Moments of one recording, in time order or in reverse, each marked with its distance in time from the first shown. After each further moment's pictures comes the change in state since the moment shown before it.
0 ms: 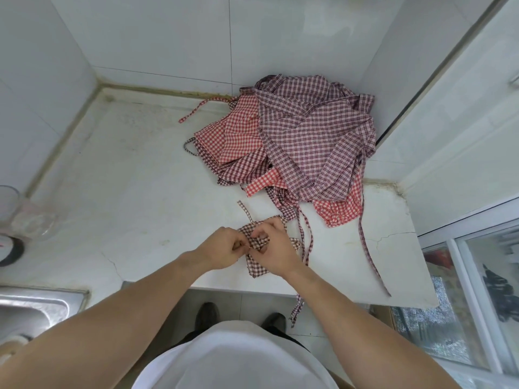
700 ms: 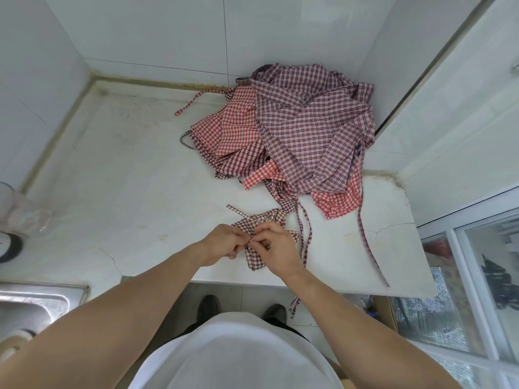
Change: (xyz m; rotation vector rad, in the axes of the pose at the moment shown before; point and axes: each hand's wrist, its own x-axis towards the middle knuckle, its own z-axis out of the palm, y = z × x) left_hand 0.001 0.008 0.005 -0.748 -0.132 -0.442; right_hand -0.016 0.011 0.014 0.075 0.169 -0.069
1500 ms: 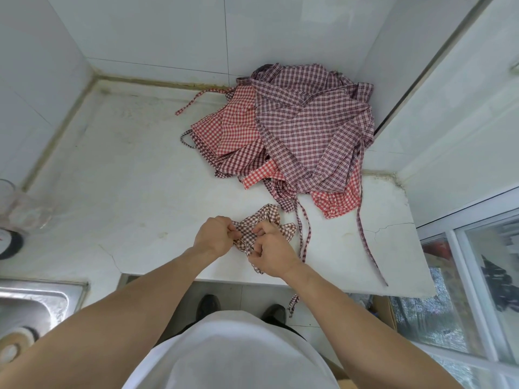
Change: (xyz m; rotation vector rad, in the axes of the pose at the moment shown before) left_hand 0.010 -0.007 -0.004 0.613 0.444 0.095; right_hand 0.004 -0.002 -0.005 -0.259 -0.316 0.019
